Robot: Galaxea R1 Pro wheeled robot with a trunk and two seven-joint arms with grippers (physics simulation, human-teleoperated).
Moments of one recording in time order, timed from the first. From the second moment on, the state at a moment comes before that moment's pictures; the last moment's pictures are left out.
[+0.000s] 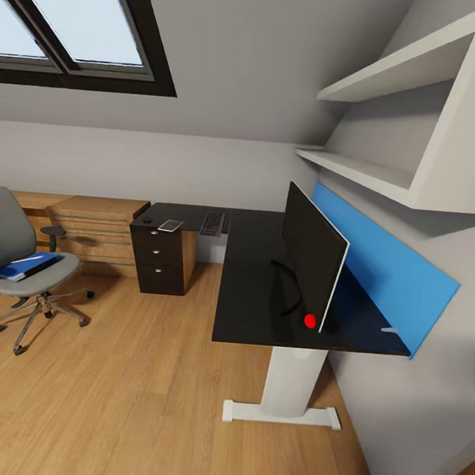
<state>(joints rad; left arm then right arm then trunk) -0.10 0.04 0.44 -0.02 0.03 -0.78 -0.25 -0.21 0.00 -0.14 0.02 -0.05 -0.90 0.00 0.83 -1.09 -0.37</state>
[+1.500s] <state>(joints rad) -0.10 0.04 0.44 -0.02 0.03 -0.78 -0.25 -0.21 0.00 -0.14 0.02 -0.05 -0.91 0.00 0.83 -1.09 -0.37</state>
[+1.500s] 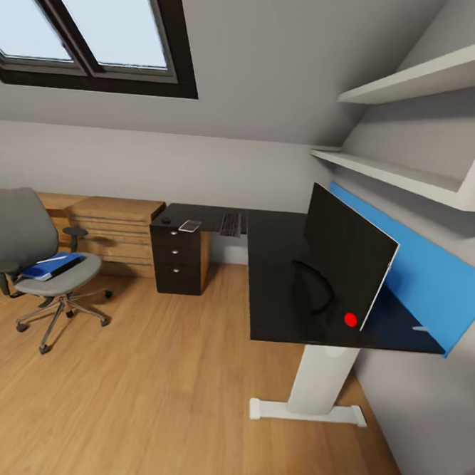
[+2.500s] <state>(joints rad) -0.10 0.04 0.44 -0.02 0.03 -0.78 -0.25 -0.21 0.00 -0.14 0.02 -0.05 -0.90 0.00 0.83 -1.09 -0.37</state>
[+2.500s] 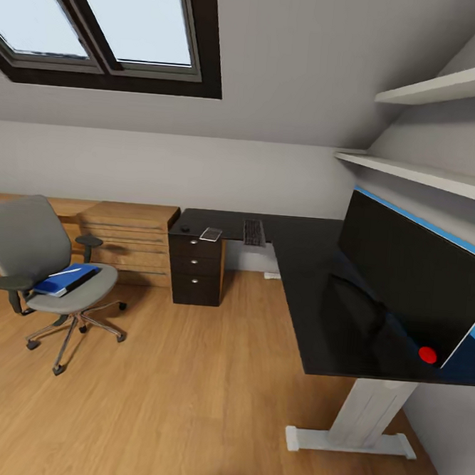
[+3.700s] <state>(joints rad) -0.10 0.04 0.44 -0.02 0.03 -0.78 -0.25 -0.21 0.00 -0.14 0.02 -0.05 -0.90 0.00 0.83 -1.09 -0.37</state>
